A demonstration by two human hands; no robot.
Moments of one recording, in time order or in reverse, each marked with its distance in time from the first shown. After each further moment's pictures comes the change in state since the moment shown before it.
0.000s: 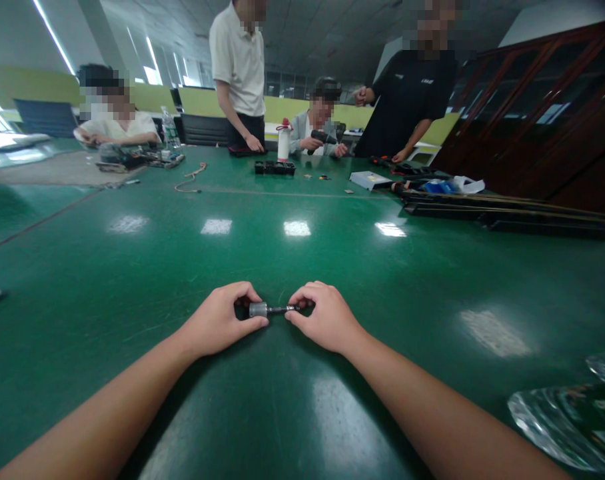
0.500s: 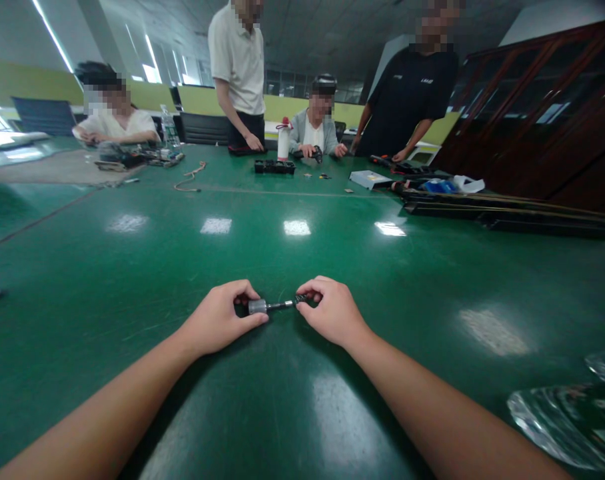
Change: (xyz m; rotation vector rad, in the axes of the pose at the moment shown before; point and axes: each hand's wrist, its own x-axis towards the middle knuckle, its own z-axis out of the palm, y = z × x) left_hand 0.001 0.001 0.001 -0.013 0.016 -0.043; right_hand 0.001 0.009 -0.003 0.042 0.123 0.101
